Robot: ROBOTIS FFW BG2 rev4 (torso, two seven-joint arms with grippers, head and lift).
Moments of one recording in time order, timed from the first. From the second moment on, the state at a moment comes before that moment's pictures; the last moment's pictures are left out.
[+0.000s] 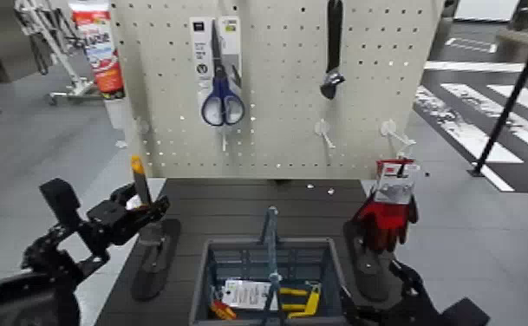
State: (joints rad) left arm -0.32 0.14 0.21 -1.19 0.21 -0.02 -0.83; right arm 0.34 -0.21 0.08 -1.80 -0.06 -0.20 0.27
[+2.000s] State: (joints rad) left arm -0.38 0.15 0.17 -1.13 0.18 -0.03 -0.86; right arm 0.34 -0.21 0.07 -1.80 -0.07 -0.20 0.28
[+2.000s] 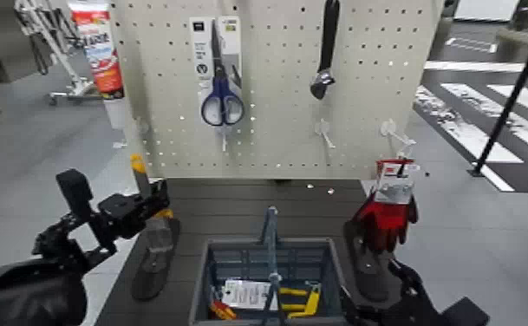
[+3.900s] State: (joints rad) left arm -0.23 0.10 -0.09 -1.34 0.50 0.16 -0.89; right arm 0.35 -0.19 0.06 -1.82 -0.05 -0.19 0.29
